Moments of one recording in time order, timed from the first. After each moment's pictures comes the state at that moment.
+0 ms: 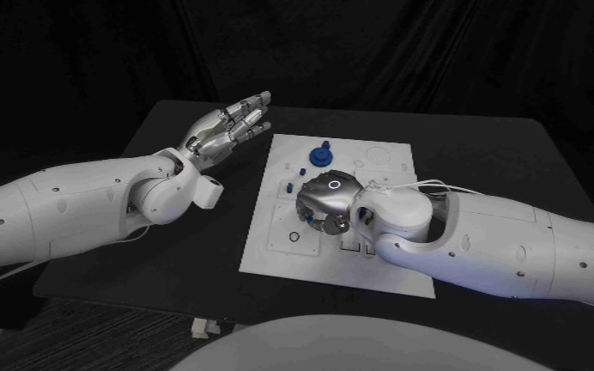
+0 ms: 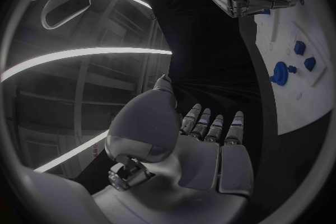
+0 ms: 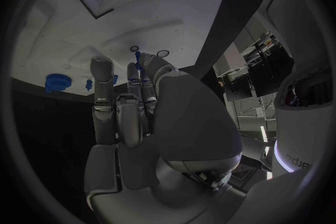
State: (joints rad) left arm 1.17 -0.98 -0.21 1.50 -0.19 -0.02 0.68; left_hand 1.28 0.15 -0.24 0.29 0.35 0.23 0.02 0.03 0.03 0.01 0.06 0.25 0.03 0.00 0.13 0.00 0.00 0.16 0.02 0.28 0.01 0.09; right arm 1.14 -0.54 -0.21 1.61 -1.88 -0.15 -0.21; right_hand 1.52 -0.12 0.29 0.04 0.38 1.05 0.13 0.18 0.27 1.13 0.07 0.28 0.16 1.47 -0.02 1.49 1.31 0.14 1.34 0.08 0.56 1.31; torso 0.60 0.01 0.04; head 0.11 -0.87
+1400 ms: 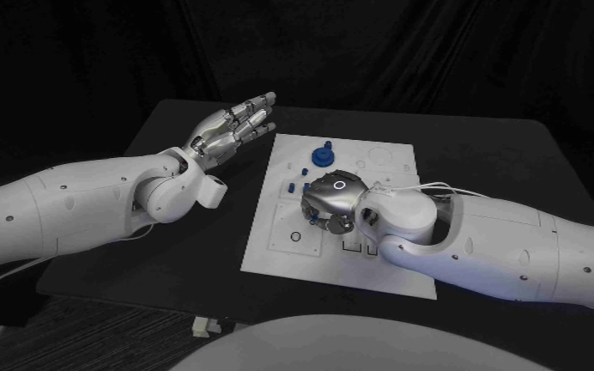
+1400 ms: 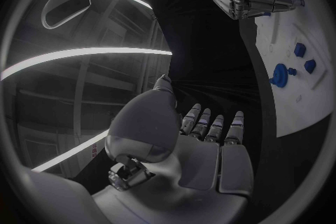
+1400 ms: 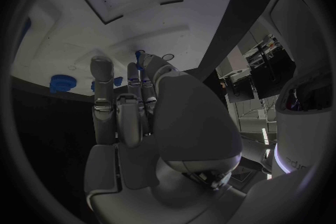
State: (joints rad) left arm 1.17 -0.97 -0.21 1.49 -0.19 -0.01 0.68; left_hand 1.28 0.15 -0.24 0.29 0.35 0.23 0.02 0.03 0.03 0.01 0.06 0.25 0.03 0.00 0.13 0.00 0.00 0.16 0.03 0.28 0.01 0.09; right arm 1.13 -0.55 -0.21 1.60 -1.90 -0.16 -0.22; right_hand 1.52 -0.12 0.29 0.03 0.37 1.05 0.13 0.17 0.27 1.14 0.07 0.28 0.17 1.47 -0.02 1.49 1.31 0.14 1.34 0.08 0.56 1.31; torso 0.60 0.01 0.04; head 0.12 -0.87
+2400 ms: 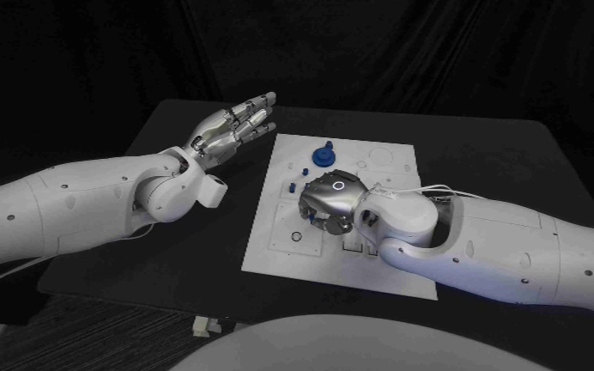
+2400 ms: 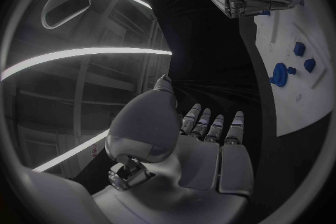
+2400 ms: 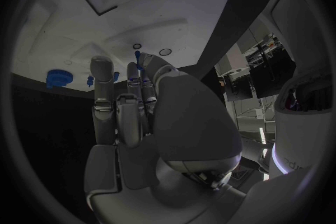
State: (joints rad) left arm 1.17 -0.98 -0.21 1.49 -0.19 -0.01 0.68; left_hand 1.28 0.15 -0.24 0.29 0.35 0.23 0.02 0.03 0.03 0.01 0.06 0.25 0.03 0.00 0.14 0.00 0.00 0.16 0.03 0.28 0.01 0.09; right arm 1.13 -0.55 -0.21 1.61 -1.91 -0.19 -0.22; right_hand 1.52 -0.12 0.29 0.03 0.37 1.05 0.13 0.17 0.27 1.14 0.07 0.29 0.17 1.47 -0.02 1.49 1.31 0.14 1.34 0.08 0.56 1.31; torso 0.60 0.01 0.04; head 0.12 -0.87
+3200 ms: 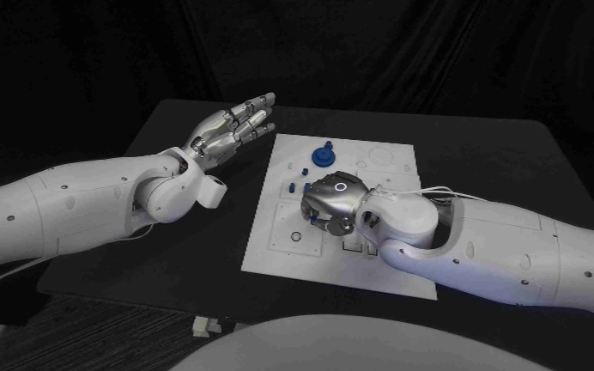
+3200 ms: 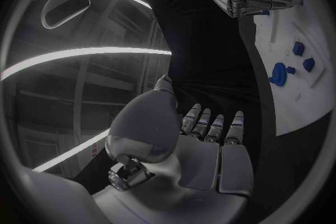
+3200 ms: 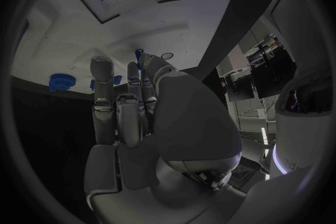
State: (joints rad) left arm 1.17 -0.98 -0.21 1.49 -0.19 -0.01 0.68; left_hand 1.29 0.15 -0.24 0.29 0.35 0.23 0.02 0.03 0.03 0.01 0.06 0.25 0.03 0.01 0.14 0.00 0.00 0.16 0.03 0.28 0.01 0.09; right arm 1.12 -0.55 -0.21 1.60 -1.91 -0.19 -0.23; right_hand 1.52 -0.11 0.29 0.03 0.36 1.05 0.13 0.17 0.27 1.15 0.07 0.29 0.17 1.47 -0.02 1.49 1.31 0.14 1.34 0.08 0.56 1.31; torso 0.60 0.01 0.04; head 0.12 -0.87
